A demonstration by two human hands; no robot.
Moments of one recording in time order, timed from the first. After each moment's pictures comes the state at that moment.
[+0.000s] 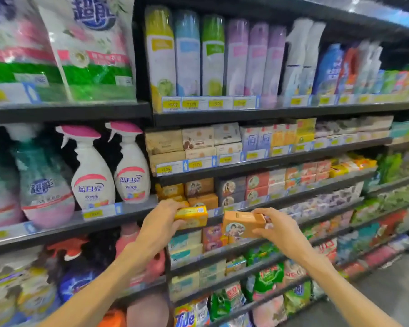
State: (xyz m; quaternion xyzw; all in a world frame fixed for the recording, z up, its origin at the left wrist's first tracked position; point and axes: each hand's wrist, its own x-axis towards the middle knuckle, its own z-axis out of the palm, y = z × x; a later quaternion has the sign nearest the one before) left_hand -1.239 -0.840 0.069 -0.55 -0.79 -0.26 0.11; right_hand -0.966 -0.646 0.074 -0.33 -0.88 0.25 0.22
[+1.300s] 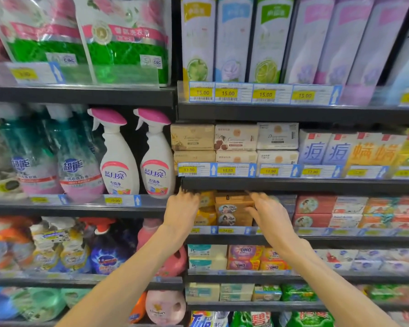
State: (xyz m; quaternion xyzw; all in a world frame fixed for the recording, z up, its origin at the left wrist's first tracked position) left_hand -1.266 -0.761 0.071 -0.34 -0.91 0.03 0.26; right_hand -1.137 -0.567 0.071 -0.14 -0.96 0.05 0.25
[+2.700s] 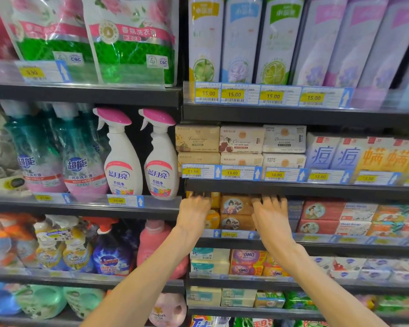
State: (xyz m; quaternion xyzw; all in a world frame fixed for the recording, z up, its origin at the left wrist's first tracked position) left_hand -1.262 -0.739 0.072 -0.32 -0.93 0.07 0.16; right_hand -1.160 -0.565 0.051 -0.21 -0.93 -0.17 0.24
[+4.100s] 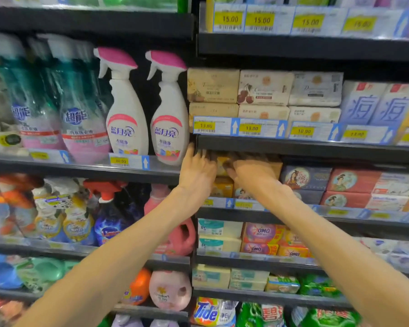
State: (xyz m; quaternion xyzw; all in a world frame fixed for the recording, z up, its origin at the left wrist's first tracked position) left_hand -1.283 -0.747 0.052 -0.30 -0.90 0.11 0.30; right_hand -1.225 -0.614 0.070 -0.10 -0.98 -0.08 0.14
